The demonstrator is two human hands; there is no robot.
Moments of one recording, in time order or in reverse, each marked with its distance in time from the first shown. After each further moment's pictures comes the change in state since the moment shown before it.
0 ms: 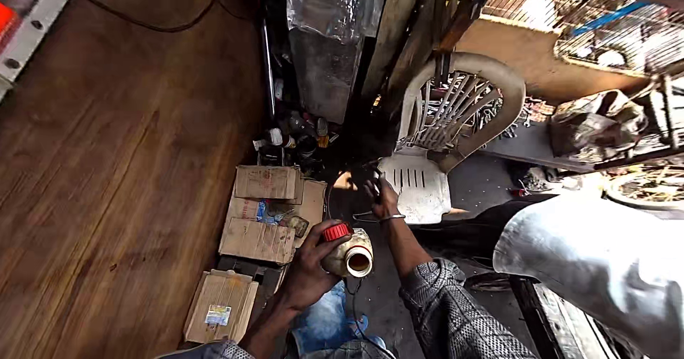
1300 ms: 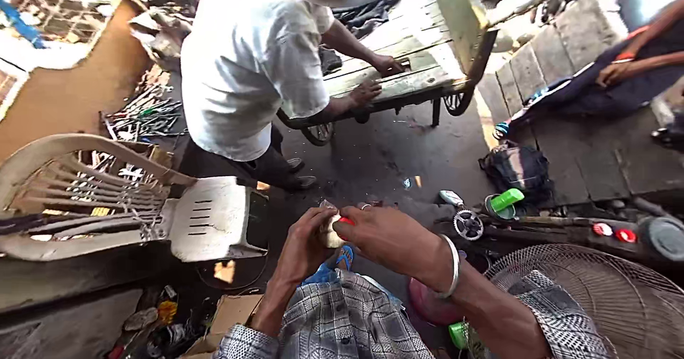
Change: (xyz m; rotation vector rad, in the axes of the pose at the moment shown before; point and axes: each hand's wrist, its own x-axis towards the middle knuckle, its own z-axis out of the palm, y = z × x) left_hand -0.134 0.184 0.300 -0.020 -1.486 0.788; right_hand -0.509 -0.048 -0.385 -1.483 0.433 -0.456
